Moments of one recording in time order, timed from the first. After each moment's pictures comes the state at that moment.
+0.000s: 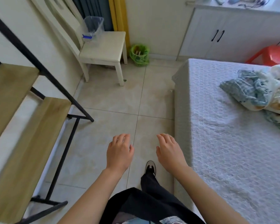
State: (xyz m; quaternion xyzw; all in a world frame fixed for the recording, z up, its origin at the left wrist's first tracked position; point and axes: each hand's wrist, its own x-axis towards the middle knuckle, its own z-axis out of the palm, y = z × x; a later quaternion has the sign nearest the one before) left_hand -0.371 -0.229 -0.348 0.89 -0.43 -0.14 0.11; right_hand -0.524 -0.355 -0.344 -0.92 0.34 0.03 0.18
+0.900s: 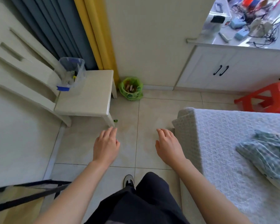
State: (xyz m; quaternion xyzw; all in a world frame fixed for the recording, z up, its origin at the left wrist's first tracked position) left_hand 0.050 -0.656 -0.364 0.88 -0.45 -0.14 0.08; right_hand -0.147 -0.792 -0.348 -0.90 0.39 0.04 0.17
